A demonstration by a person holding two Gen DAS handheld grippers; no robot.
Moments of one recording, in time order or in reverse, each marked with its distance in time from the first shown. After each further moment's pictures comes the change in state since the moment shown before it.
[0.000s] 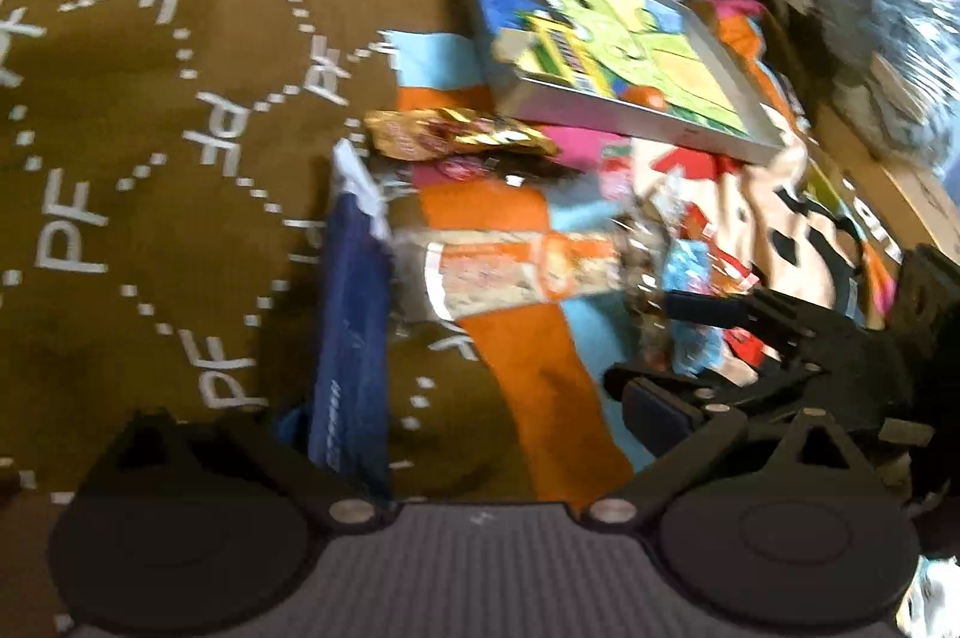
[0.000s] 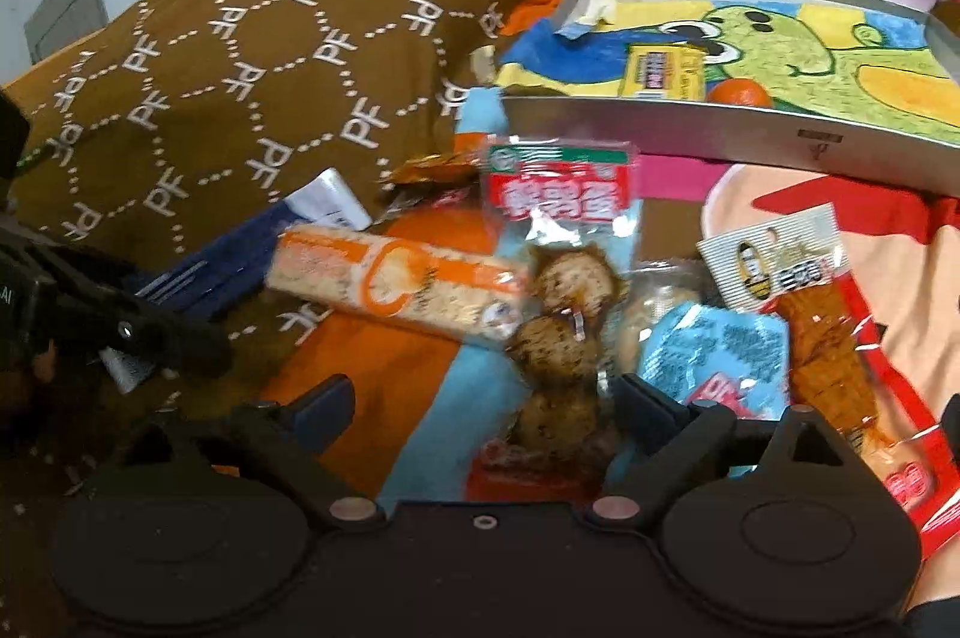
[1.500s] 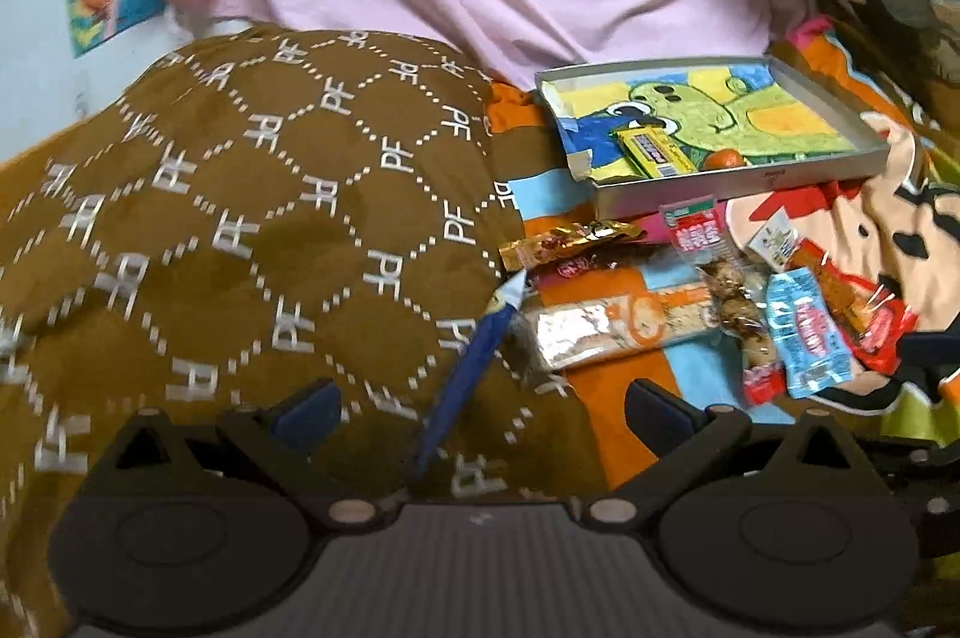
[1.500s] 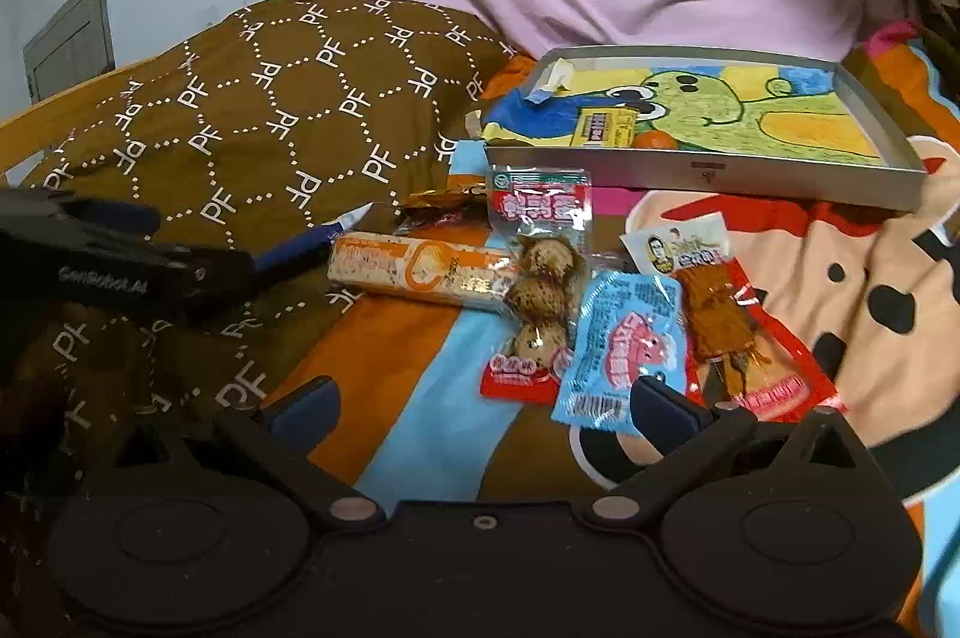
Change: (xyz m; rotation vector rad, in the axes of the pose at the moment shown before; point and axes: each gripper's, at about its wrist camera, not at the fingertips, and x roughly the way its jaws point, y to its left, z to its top) left arm -0.047 -0.090 -0.043 0.212 -0.301 0.547; right arm -0.093 0.017 -0.042 -0.005 -0.122 -0.057
